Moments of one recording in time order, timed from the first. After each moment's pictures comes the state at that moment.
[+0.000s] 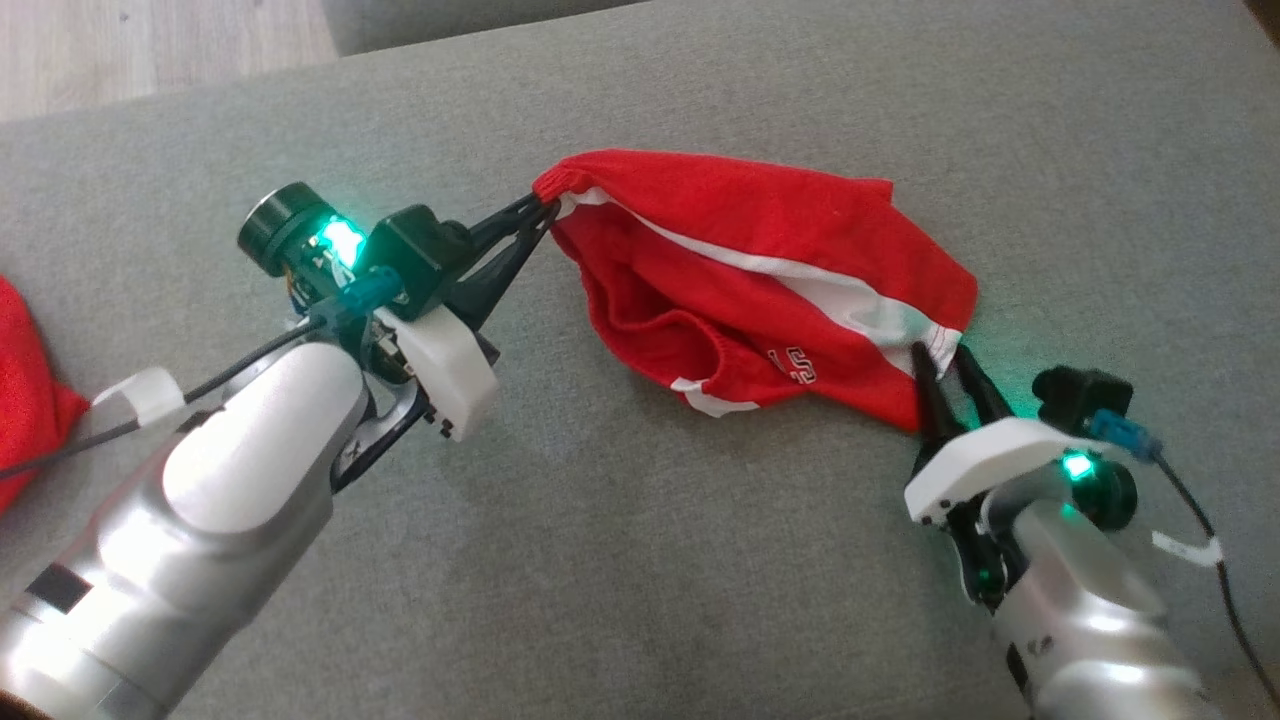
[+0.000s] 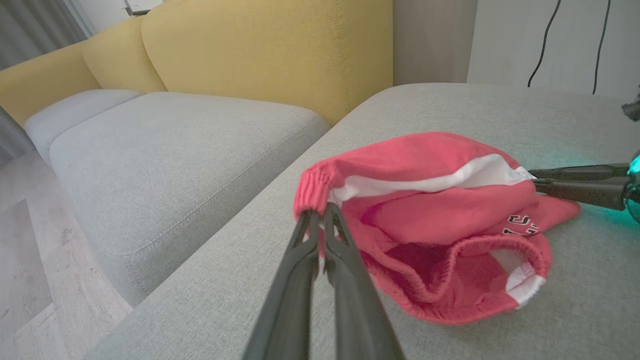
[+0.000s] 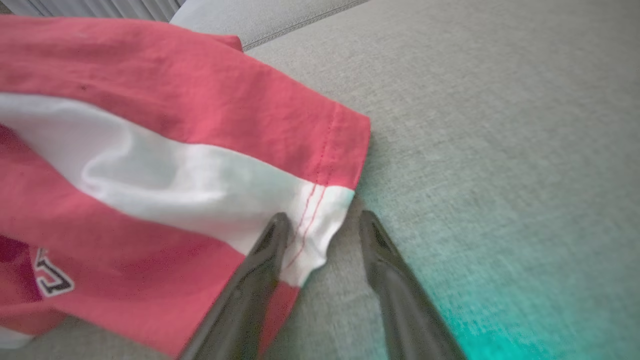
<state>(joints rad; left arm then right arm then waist) -0.83 0.42 -0.92 0.39 -0.48 -0.13 0.02 -0.50 -0.06 0.22 0.97 0.45 0.12 -0.26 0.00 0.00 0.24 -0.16</state>
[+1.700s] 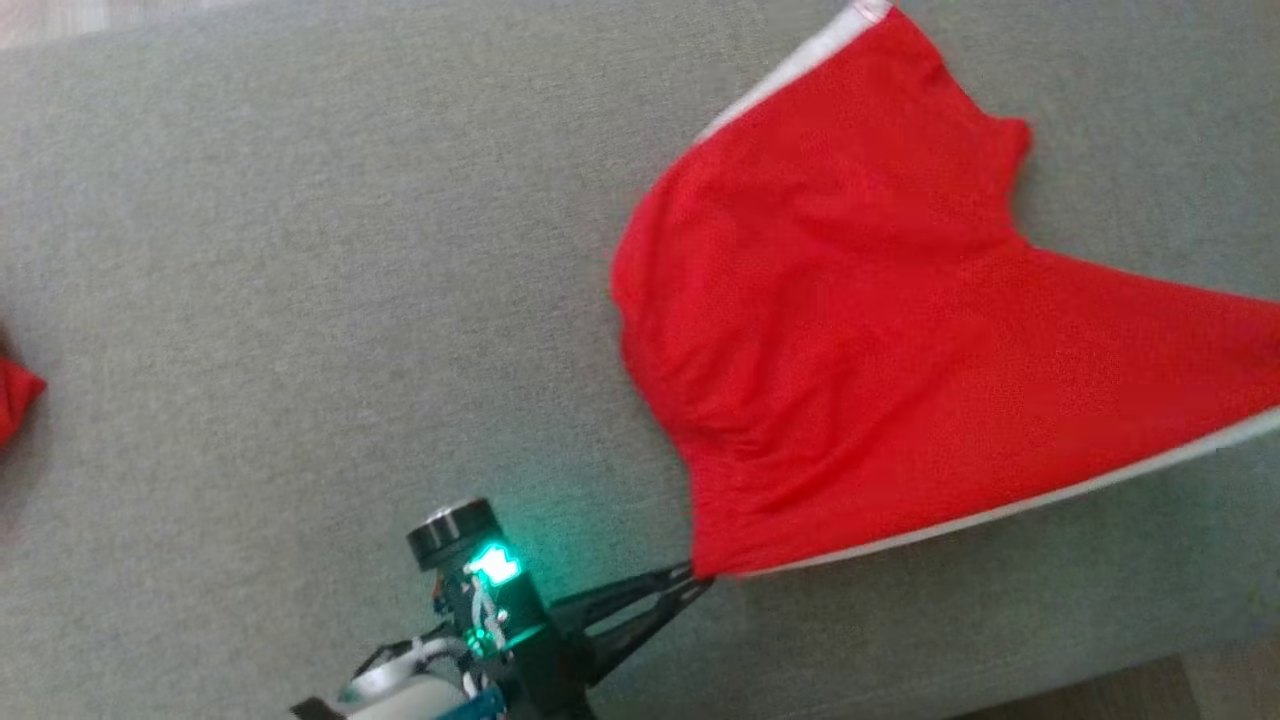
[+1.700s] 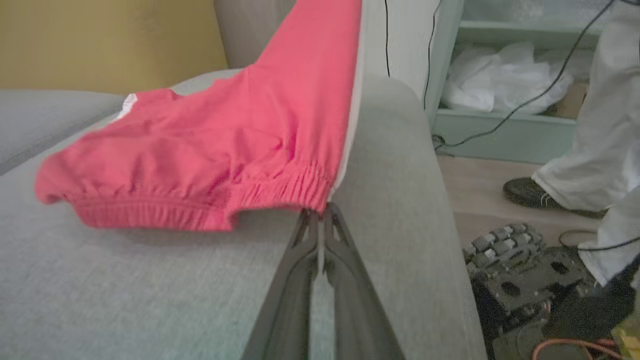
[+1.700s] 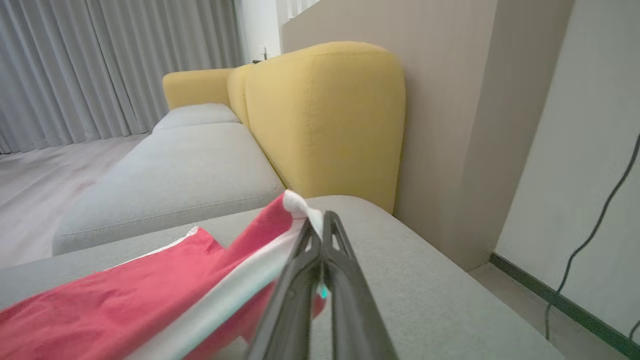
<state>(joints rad) -0.47 0.51 -1.19 0.07 -0.26 -0.05 -0.21 0.15 -0.04 -0.38 -0.35 0.31 0.12 -0.03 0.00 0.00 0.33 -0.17</state>
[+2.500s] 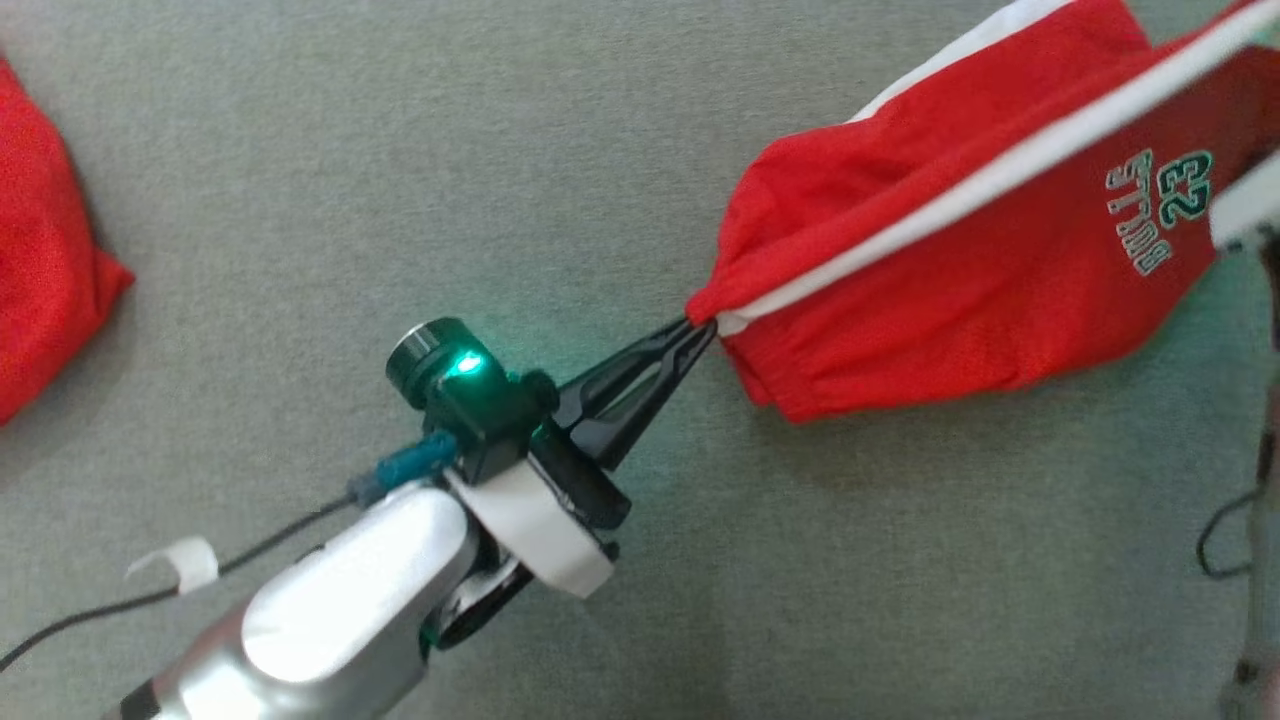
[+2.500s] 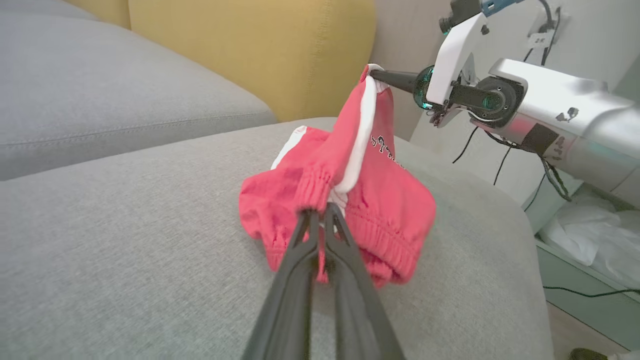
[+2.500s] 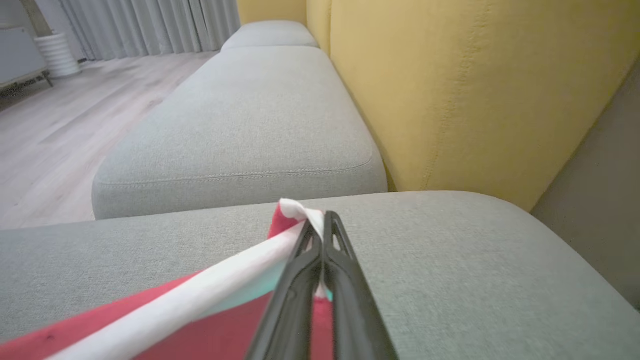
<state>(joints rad) -0.62 0.40 -0.99 0.01 -0.63 -0.07 -0.10 -0.60 -0.19 -0.21 0.24 0.14 0.12 0.22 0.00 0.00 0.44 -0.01</state>
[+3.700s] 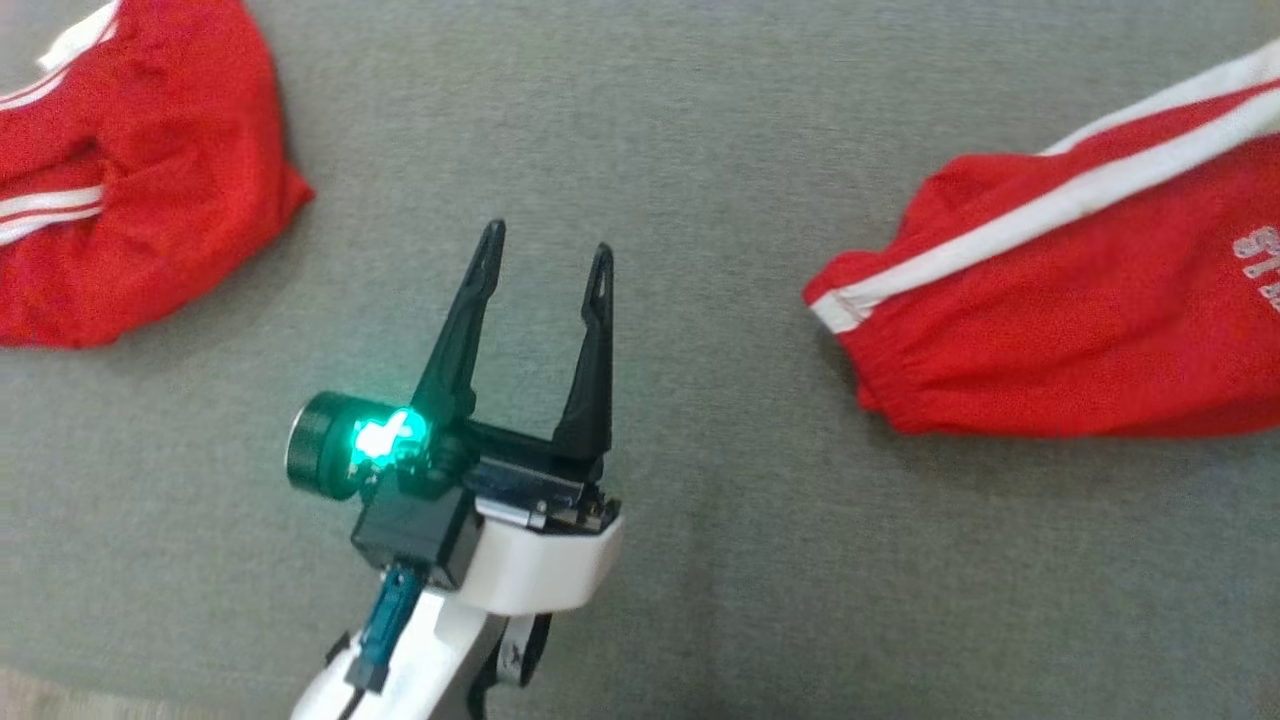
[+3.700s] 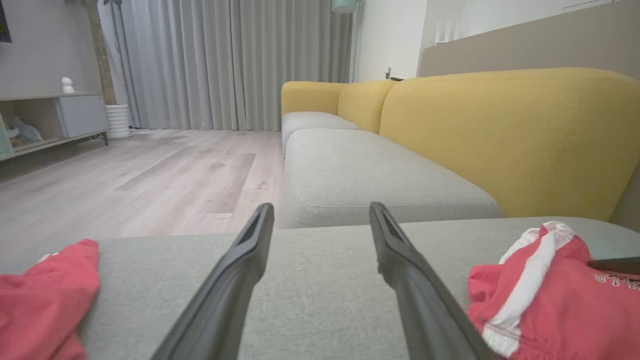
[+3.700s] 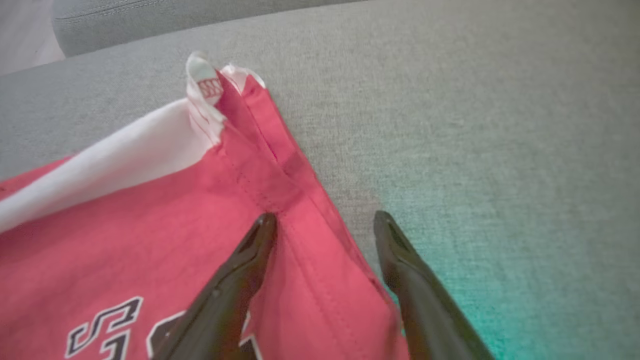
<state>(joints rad) -0.36 0.20 -0.67 -0.10 -0.32 0.36 -0.26 -0.47 -0.55 -0.09 0.45 0.55 0.12 0.43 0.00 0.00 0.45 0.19</state>
